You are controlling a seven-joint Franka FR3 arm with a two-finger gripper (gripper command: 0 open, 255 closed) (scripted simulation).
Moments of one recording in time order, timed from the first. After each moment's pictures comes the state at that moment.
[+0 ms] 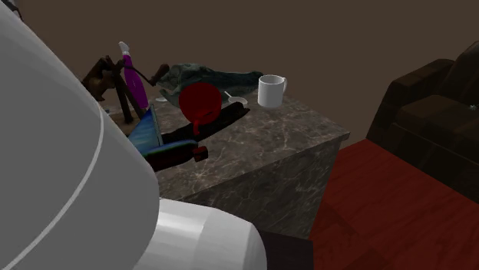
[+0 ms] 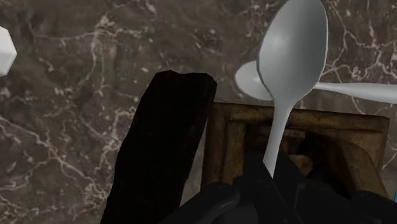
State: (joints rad) arm 0.01 -0.32 1.01 -2.29 0.48 2.25 1.56
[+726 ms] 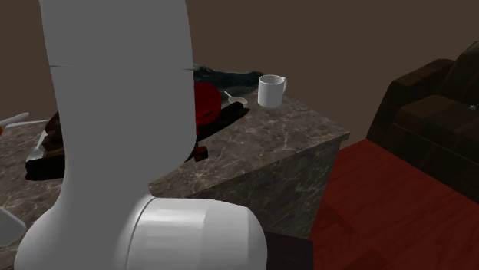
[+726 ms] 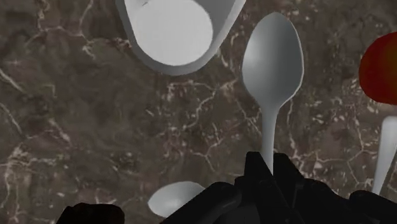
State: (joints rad) arm 0.20 0.36 1.13 -1.89 -0.34 2.23 2.27
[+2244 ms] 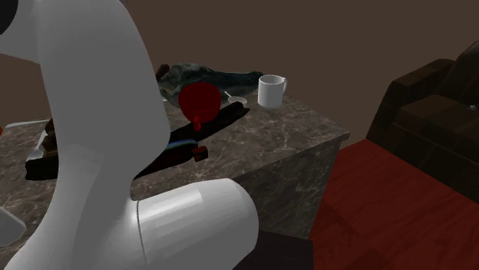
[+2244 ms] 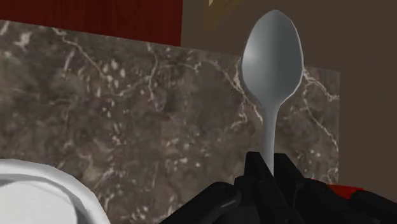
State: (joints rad) arm 0.67 0.72 0.85 -1.48 -0.61 2.38 2.45
